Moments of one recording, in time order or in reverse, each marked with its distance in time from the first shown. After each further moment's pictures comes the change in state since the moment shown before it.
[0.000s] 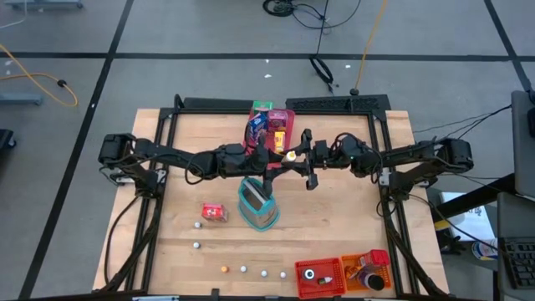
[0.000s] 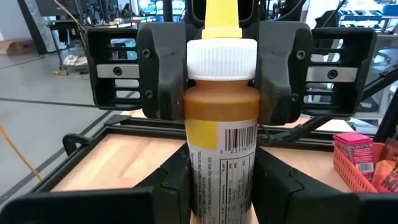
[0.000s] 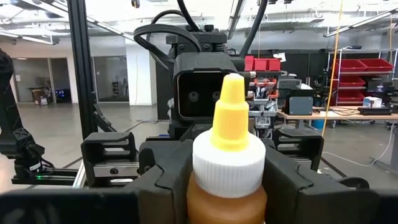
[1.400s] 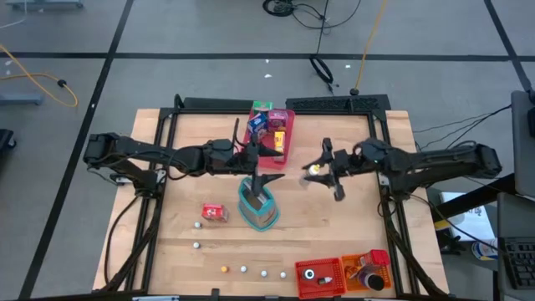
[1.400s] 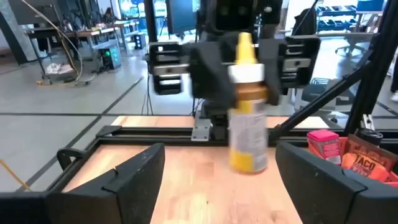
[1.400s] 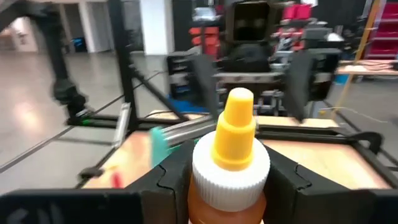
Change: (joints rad) left arm -0.012 -0.145 -0.001 -0.152 0.055 0.038; right arm 0.111 -0.409 -0.001 -0.652 0.011 -0.047
